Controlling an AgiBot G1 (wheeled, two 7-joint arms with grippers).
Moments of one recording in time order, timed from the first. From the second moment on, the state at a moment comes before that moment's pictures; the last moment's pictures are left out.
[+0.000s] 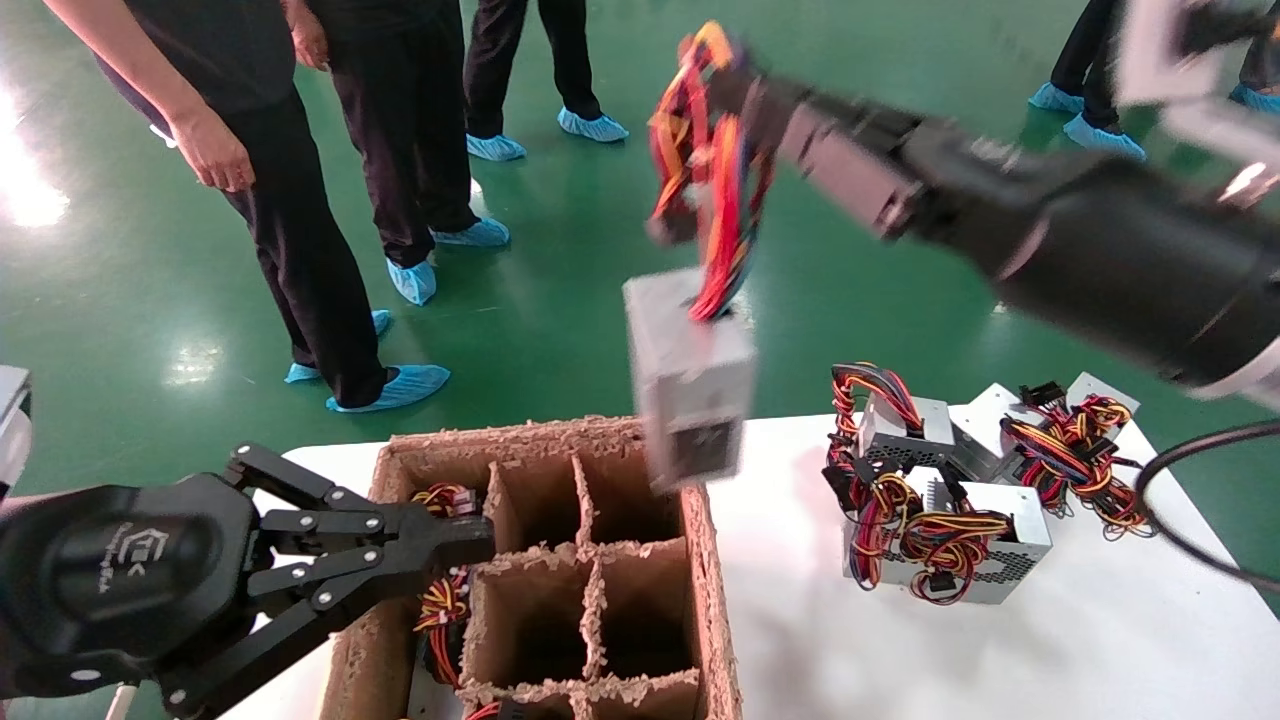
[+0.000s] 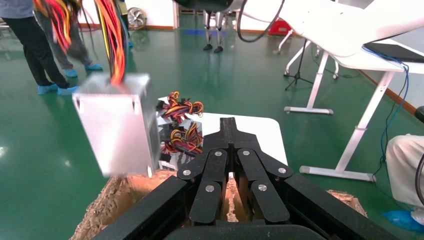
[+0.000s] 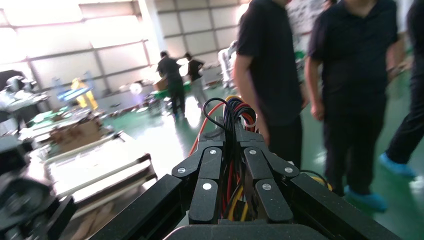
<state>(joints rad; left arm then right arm) -1.10 0.56 0.40 -1.26 0.64 1.45 -0.12 1.20 -0.79 -0.22 1.26 -0.83 -1.03 0.46</state>
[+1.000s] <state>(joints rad) -1.10 0.56 0.40 -1.26 0.64 1.45 -0.12 0.79 -0.43 0.10 1.26 -0.85 -0.59 0.48</state>
